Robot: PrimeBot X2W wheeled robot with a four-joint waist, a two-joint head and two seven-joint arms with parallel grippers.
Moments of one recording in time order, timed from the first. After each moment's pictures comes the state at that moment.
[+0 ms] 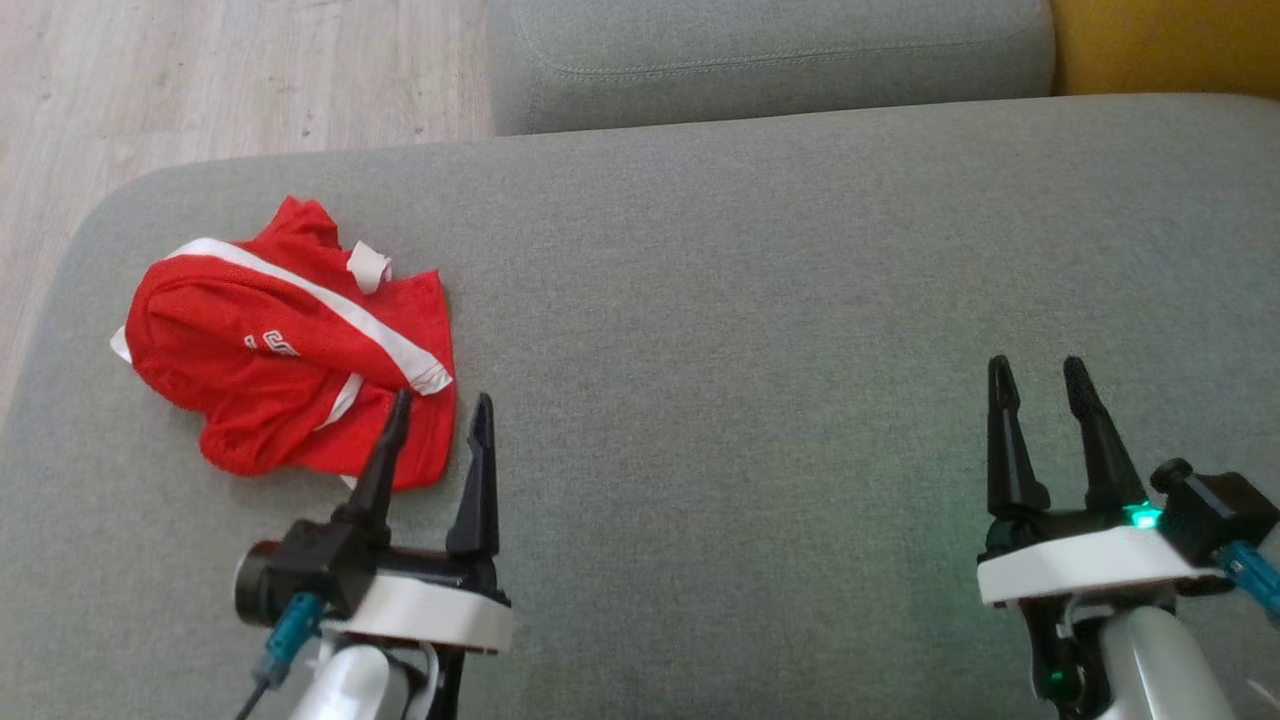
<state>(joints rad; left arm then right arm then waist) -0.11 0.15 -0.40 0.15 -0.39 0.08 -0.21 -0.05 -0.04 0.03 0.17 0.30 0.13 -0.21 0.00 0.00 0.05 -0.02</state>
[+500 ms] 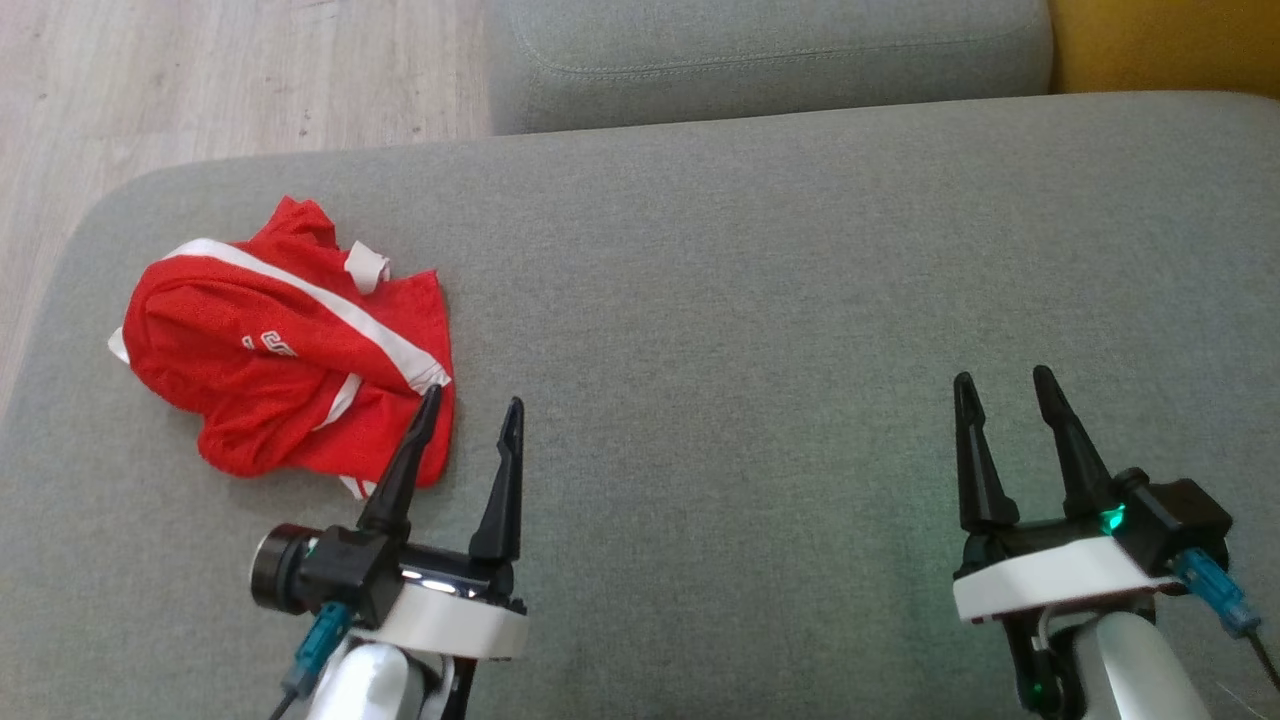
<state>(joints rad) -0.11 0.07 -0.33 0.19 -0.21 -0.03 -0.25 -0.05 -0.04 0.07 0.21 0.18 0.13 -0.25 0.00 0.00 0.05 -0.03</state>
